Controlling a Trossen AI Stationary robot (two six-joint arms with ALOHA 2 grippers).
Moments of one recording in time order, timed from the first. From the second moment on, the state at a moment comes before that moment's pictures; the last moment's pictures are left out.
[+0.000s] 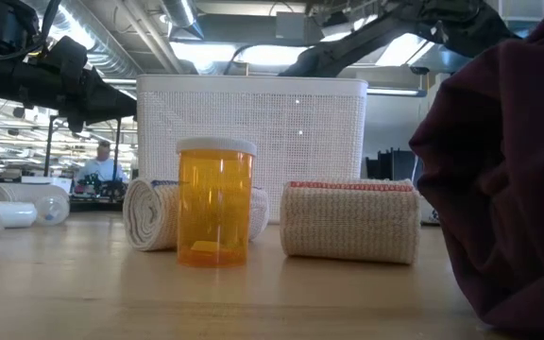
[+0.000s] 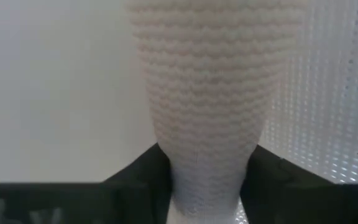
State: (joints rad) left arm 0.54 0.01 0.04 -0.07 -0.01 -0.22; right arm -0.48 2.31 1.98 -0.94 0.44 -0.40
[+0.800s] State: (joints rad) left arm 0.54 0.01 0.04 -0.07 -0.01 -0.22; right arm -0.38 2.12 2.26 -1.13 0.13 -0.06
